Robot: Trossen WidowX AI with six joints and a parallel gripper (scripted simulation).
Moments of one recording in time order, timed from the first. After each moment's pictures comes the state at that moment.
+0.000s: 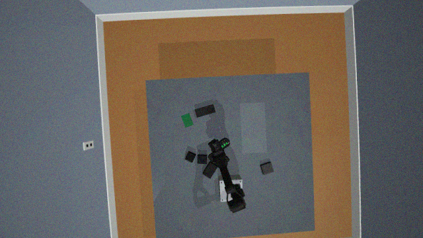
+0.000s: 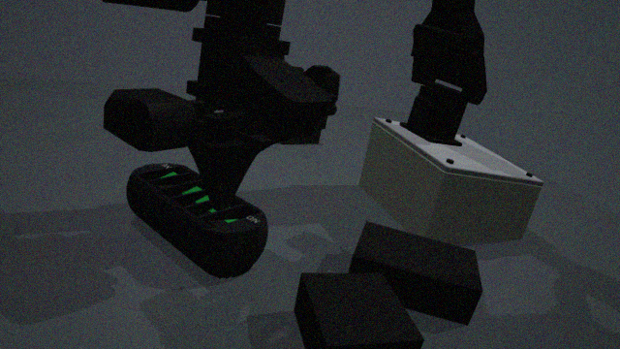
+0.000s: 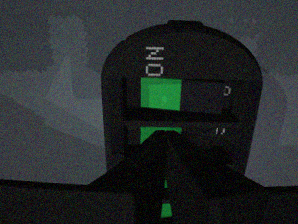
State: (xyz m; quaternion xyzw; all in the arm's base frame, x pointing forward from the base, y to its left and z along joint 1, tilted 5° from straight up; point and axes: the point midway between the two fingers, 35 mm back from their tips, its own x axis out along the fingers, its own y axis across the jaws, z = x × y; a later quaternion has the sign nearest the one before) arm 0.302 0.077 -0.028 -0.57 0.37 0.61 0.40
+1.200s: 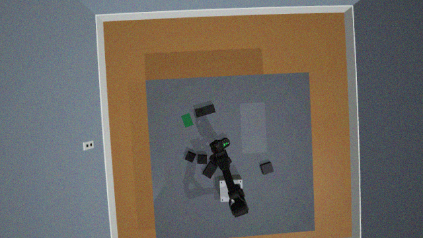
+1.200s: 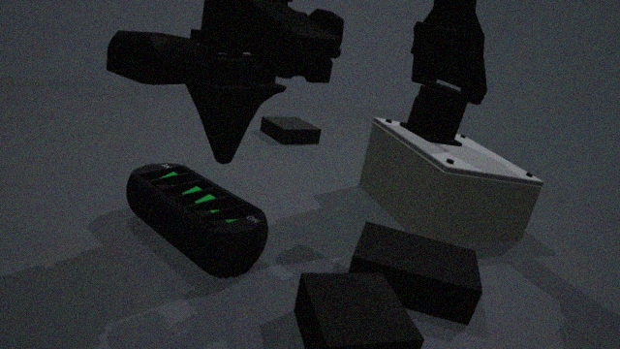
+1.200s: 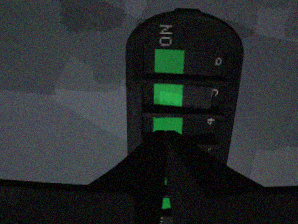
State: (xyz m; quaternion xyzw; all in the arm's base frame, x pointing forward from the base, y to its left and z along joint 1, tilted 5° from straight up) arm 0.303 0.065 0.012 -0.57 0.38 0.62 0.40
